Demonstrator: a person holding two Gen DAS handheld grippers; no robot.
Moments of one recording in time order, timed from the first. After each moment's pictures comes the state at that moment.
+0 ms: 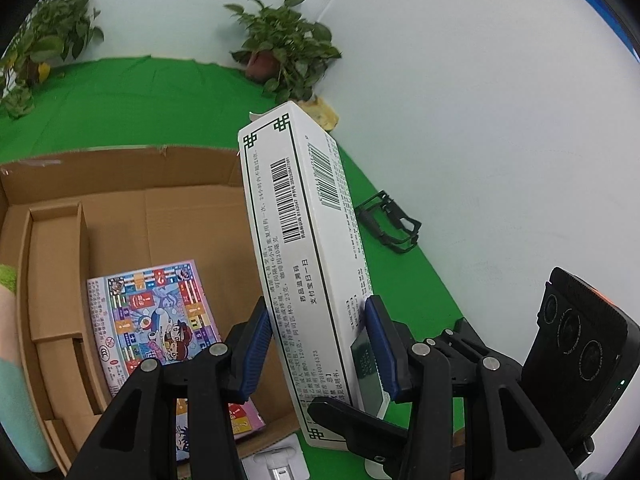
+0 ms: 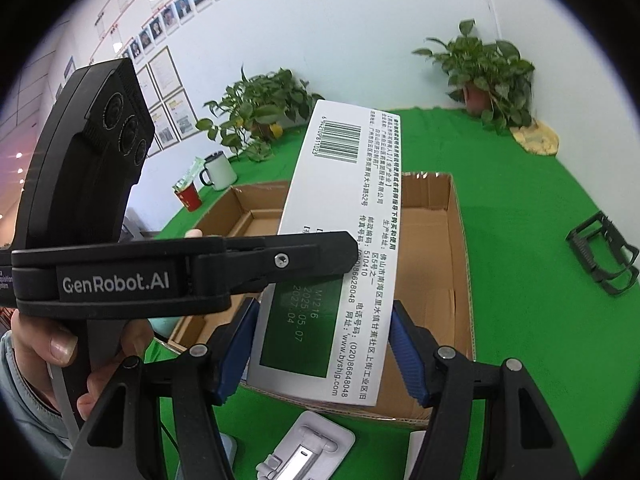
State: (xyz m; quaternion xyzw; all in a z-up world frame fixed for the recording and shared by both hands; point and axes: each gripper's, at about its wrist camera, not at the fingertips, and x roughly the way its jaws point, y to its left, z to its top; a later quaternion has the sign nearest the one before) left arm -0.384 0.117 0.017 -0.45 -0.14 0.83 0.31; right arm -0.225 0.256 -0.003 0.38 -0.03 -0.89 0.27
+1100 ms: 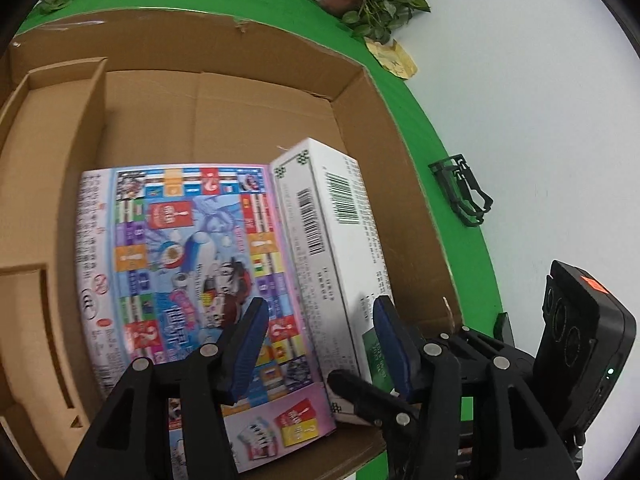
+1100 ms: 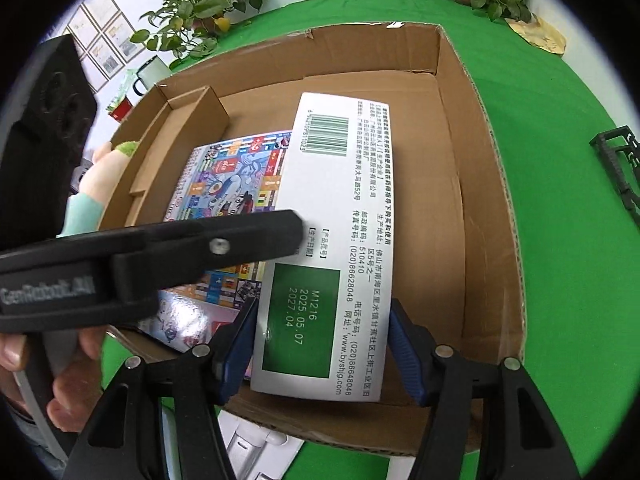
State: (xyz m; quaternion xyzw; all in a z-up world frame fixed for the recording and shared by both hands) left arm -0.416 0.098 -0.102 -0.56 -0.18 0.78 0.24; right arm -0.271 0.242 -0.095 0.55 0.01 -0.81 0.21
